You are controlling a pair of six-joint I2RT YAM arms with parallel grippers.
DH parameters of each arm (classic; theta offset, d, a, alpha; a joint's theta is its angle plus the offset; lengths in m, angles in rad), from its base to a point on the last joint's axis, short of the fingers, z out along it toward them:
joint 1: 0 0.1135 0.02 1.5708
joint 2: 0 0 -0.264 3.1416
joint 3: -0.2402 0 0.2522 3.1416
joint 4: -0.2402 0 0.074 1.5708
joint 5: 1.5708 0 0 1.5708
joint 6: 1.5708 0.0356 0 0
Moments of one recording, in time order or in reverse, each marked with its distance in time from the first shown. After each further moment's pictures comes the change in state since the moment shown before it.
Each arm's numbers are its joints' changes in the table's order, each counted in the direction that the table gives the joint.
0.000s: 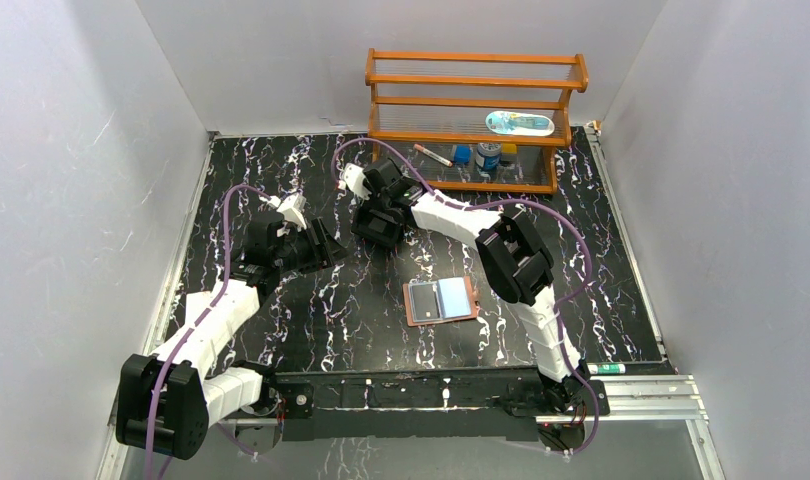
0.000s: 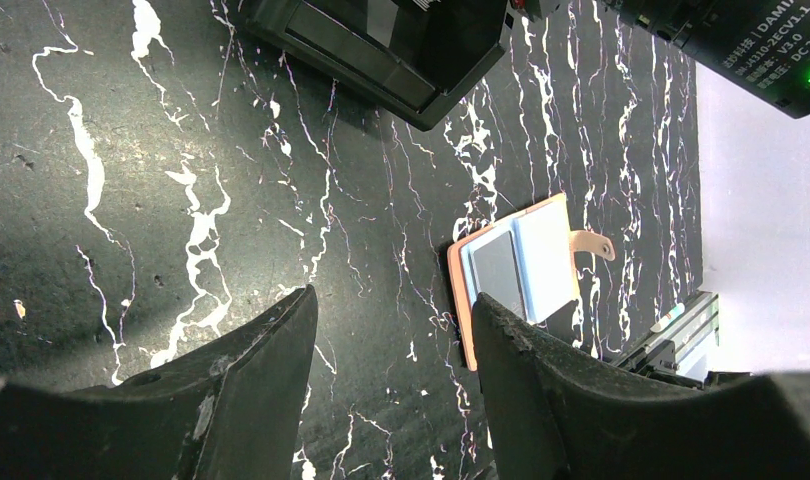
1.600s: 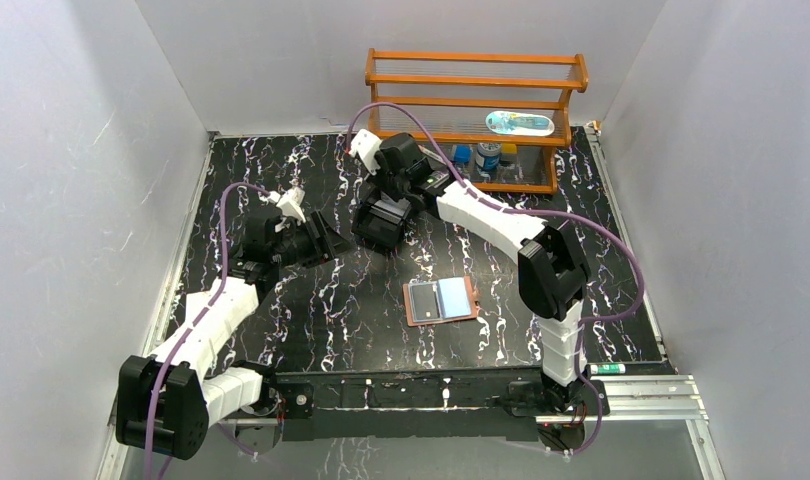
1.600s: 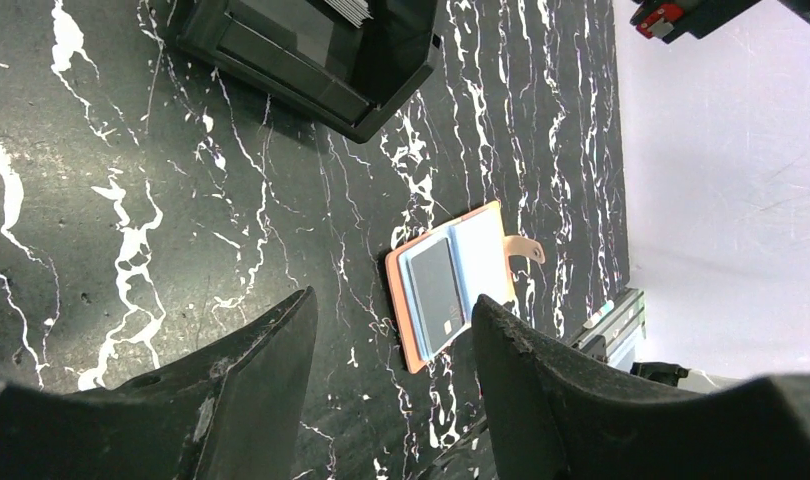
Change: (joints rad) left arm 0.000 0.000 -0.033 0.018 0.064 -0.096; right arm -0.015 0.246 0.053 -0.029 -0.143 0.213
